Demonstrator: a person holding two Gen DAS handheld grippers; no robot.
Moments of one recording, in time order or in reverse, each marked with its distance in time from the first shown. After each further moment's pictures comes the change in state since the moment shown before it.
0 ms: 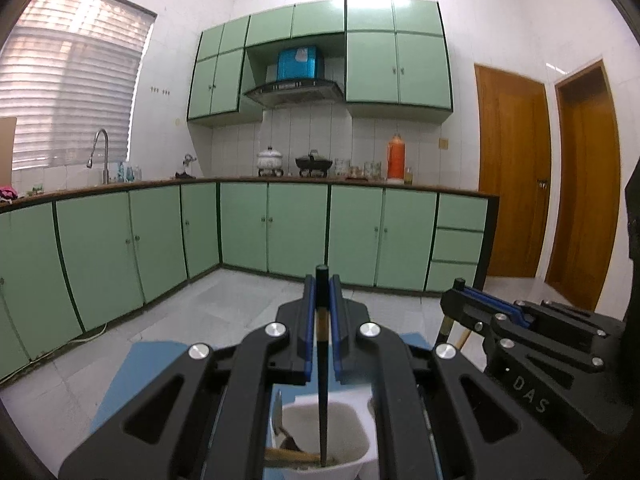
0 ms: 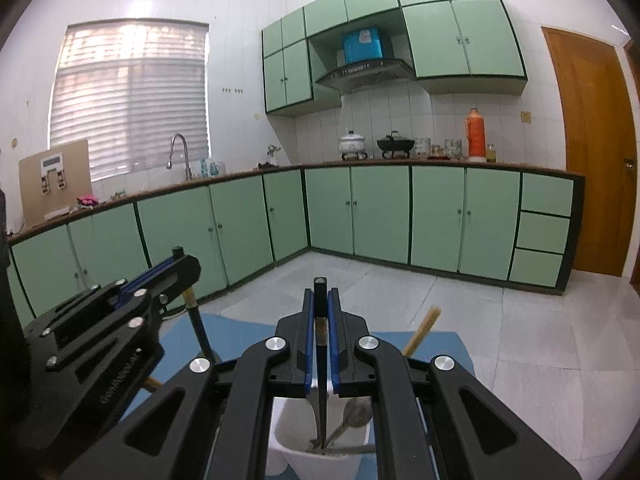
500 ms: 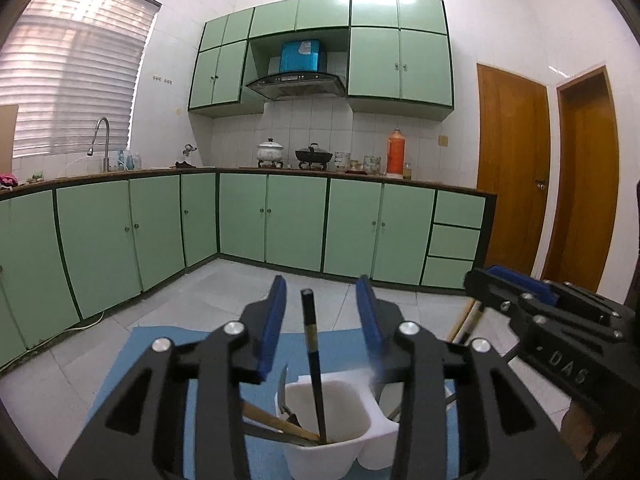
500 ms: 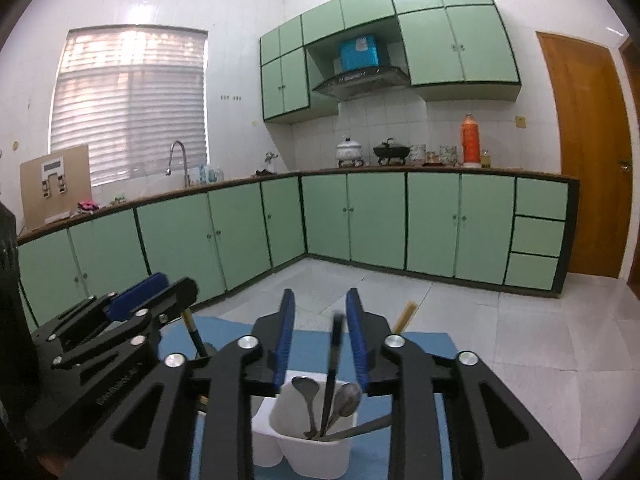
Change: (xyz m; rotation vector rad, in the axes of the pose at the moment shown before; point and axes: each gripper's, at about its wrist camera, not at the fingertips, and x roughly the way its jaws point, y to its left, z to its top) left arm -0.019 0.013 -0.005 -0.030 0.003 -0.012; right arm -0.028 -0.010 0.003 0.006 -0.047 -0.013
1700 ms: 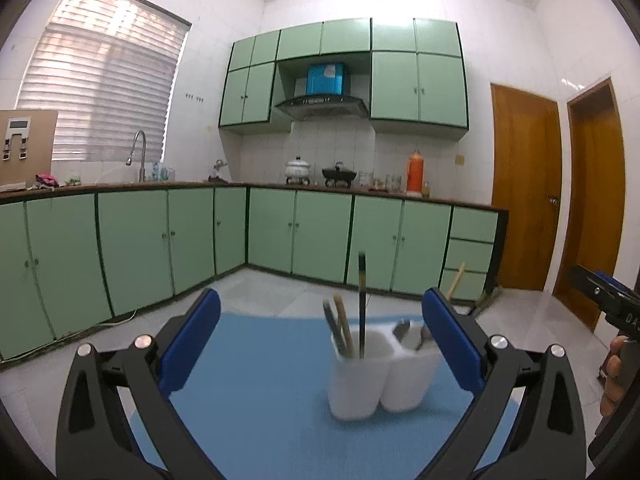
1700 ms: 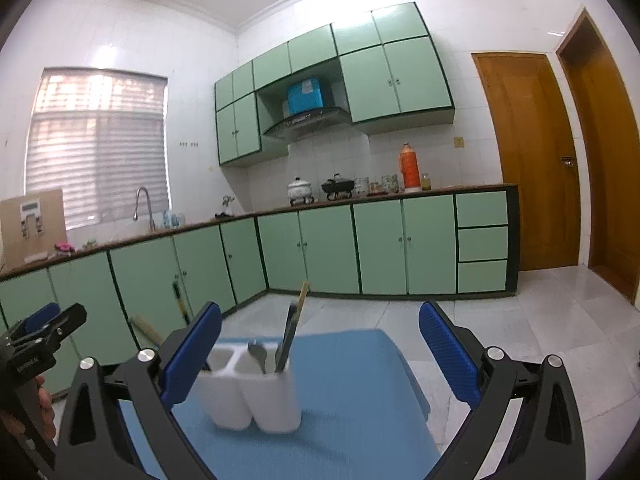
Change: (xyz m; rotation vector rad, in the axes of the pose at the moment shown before) left arm -0.137 0.018 -0.023 -0.015 -0.050 0.084; right arm -0.139 -0.028 -0.040 0.086 -0.133 -0.152
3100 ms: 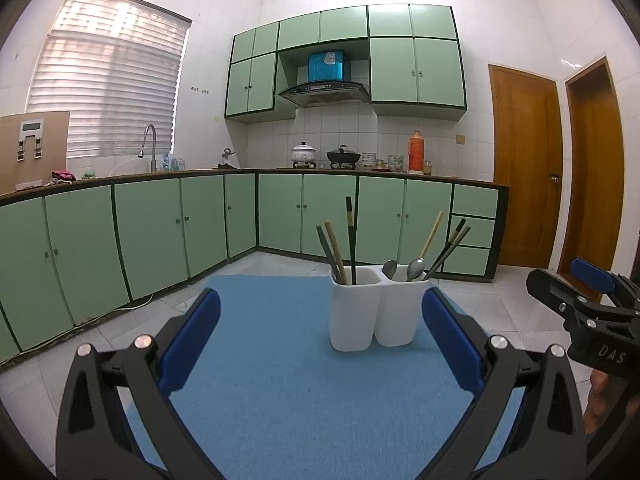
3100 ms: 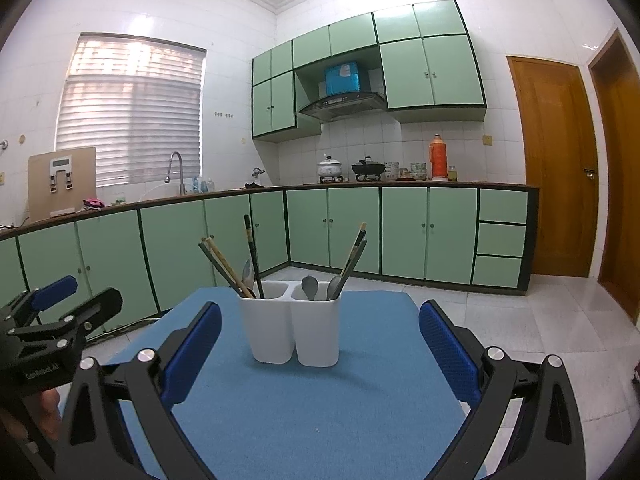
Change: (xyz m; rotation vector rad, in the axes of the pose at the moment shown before) left arm -0.081 -0.008 -0.045 0.037 0.044 0.037; right arm -0.058 0.051 -0.047 -0.099 0.061 0.076
